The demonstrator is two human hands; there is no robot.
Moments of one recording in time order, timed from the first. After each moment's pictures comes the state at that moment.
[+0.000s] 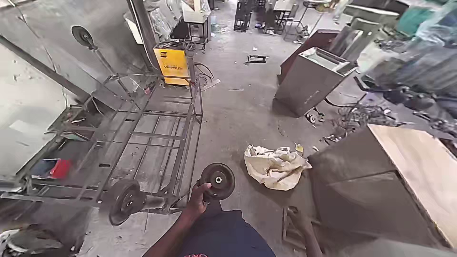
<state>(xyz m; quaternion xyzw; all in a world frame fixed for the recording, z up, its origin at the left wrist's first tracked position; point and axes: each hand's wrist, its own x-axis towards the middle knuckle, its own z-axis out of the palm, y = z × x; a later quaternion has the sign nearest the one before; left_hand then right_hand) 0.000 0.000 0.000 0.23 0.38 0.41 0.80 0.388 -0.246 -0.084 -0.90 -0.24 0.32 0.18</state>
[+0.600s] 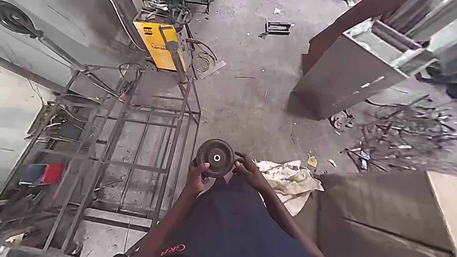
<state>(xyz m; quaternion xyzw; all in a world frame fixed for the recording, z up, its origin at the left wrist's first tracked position) 0.262 0.408 0.002 0.24 0.39 0.48 0.75 0.493 0.346 0.022 -0.57 -0.42 0.58 0.42</state>
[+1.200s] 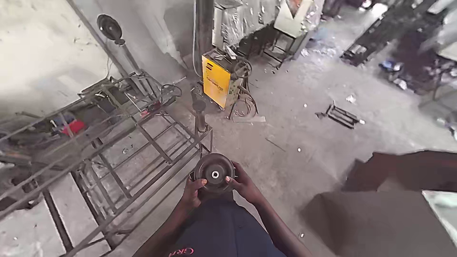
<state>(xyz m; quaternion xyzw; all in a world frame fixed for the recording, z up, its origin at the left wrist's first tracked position) 0.503 0.777 0.029 0.14 0.40 0.69 0.59 0.709 0.865 0.063 -0.37 -0.57 0.69 0.25</state>
